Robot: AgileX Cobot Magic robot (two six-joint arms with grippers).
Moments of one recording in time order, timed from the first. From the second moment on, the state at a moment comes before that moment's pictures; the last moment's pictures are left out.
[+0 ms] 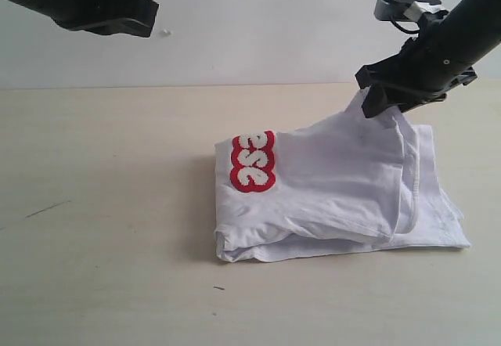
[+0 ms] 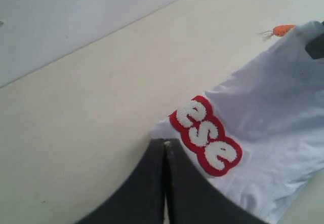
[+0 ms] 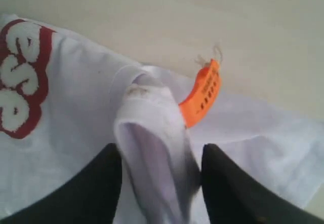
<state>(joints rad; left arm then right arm) -0.39 1.56 -1.35 -0.42 0.64 0.47 -0.04 1.86 -1.40 0.39 0.83 -0.39</state>
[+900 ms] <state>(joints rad) -0.39 1.56 -1.35 -0.42 0.64 0.47 -0.04 2.06 -1.40 0.17 0.72 -0.17</state>
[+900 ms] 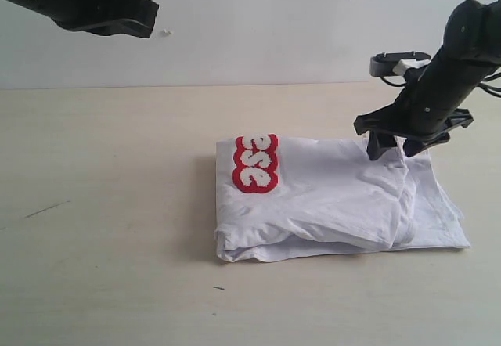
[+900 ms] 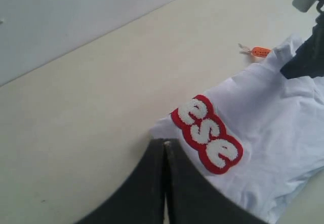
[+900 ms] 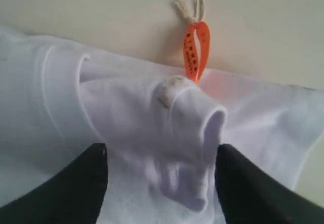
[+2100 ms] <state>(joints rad) -0.39 1.56 -1.35 -0.40 0.63 0.47 -0.04 1.77 -1.45 0.06 0.84 -0.16</state>
